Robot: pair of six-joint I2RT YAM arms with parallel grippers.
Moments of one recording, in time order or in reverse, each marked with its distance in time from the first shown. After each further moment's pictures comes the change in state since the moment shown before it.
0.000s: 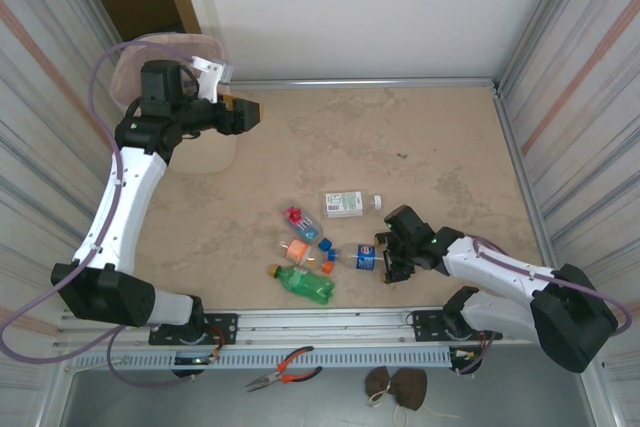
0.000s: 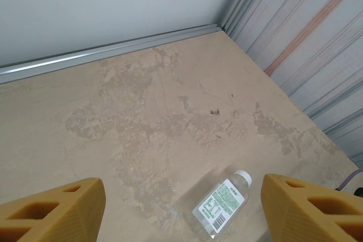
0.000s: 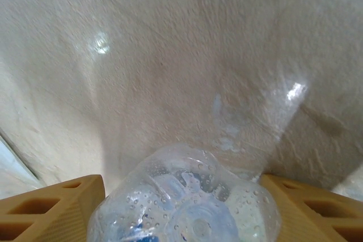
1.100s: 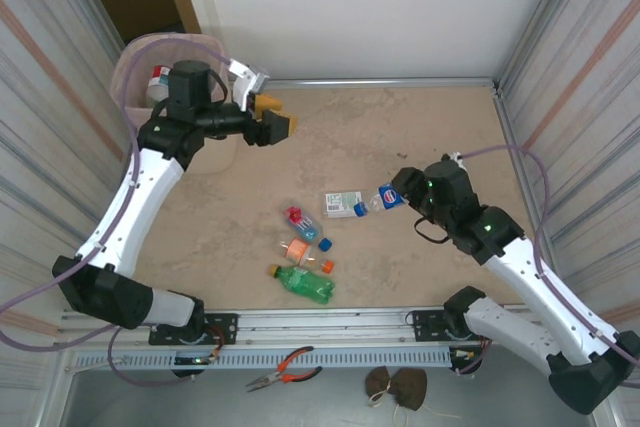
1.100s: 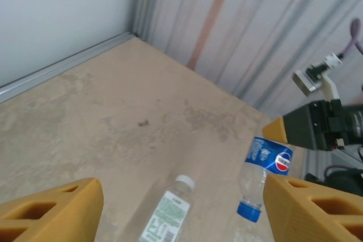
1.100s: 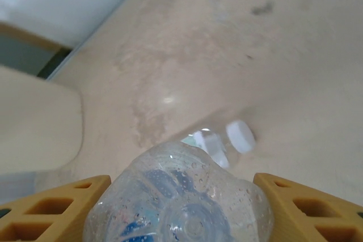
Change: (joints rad) left arm -0.177 0.010 -0.021 0.120 0.181 0.068; right arm -0.121 -0.248 0.450 -0.185 0.315 -1.121
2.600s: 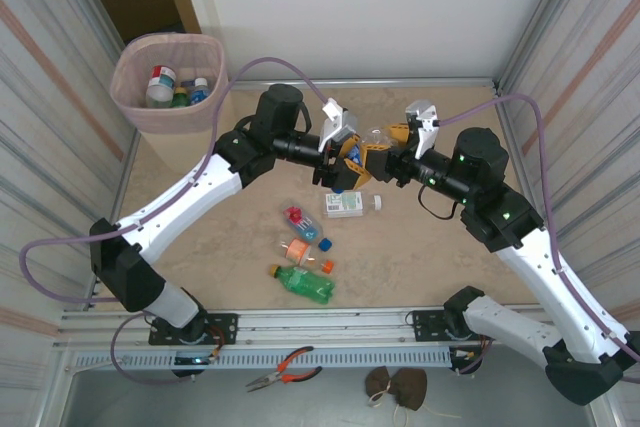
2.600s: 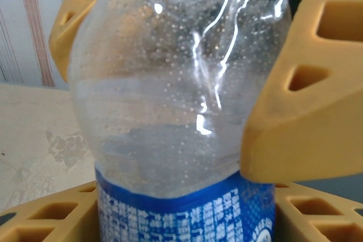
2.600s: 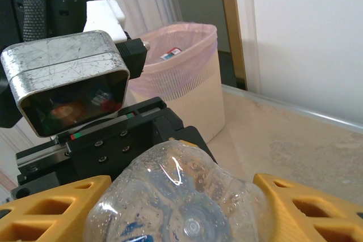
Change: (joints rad) left arm -0.410 0.145 0.005 0.183 0.108 0.108; right arm 0.000 0.069 0.253 0.314 -0.484 -0.735
